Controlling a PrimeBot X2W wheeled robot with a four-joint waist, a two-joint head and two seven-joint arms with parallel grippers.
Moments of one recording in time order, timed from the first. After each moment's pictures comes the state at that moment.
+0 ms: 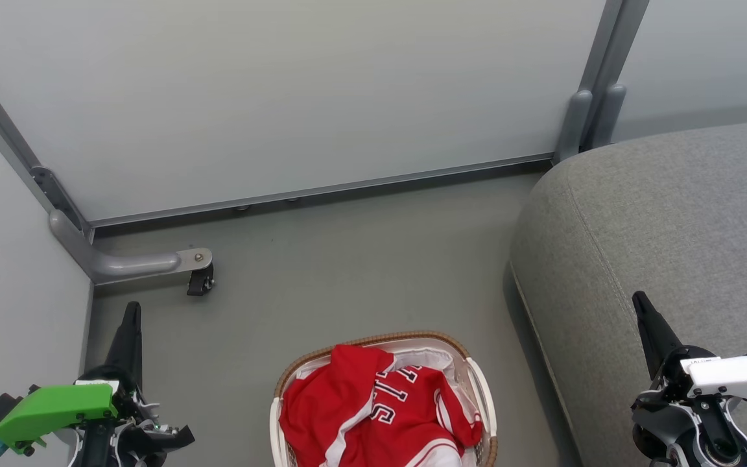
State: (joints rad) left arm -0.10 0.05 0.11 0.25 -1.61 -0.13 0.11; right arm -0.10 -0.05 -0.11 0.25 1.61 0.13 0.11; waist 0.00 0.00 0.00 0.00
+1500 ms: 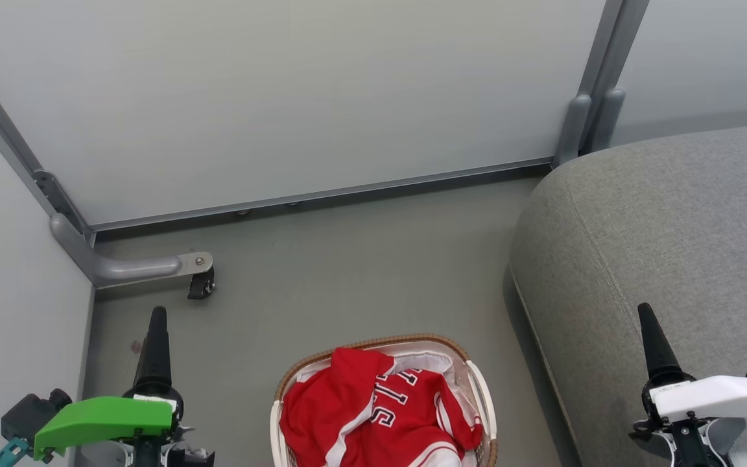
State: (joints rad) left arm -0.05 0.04 0.02 0.23 -1.25 -0.13 -0.03; right arm -0.05 -0.03 -0.11 0.25 1.14 0.13 -0.03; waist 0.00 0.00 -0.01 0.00
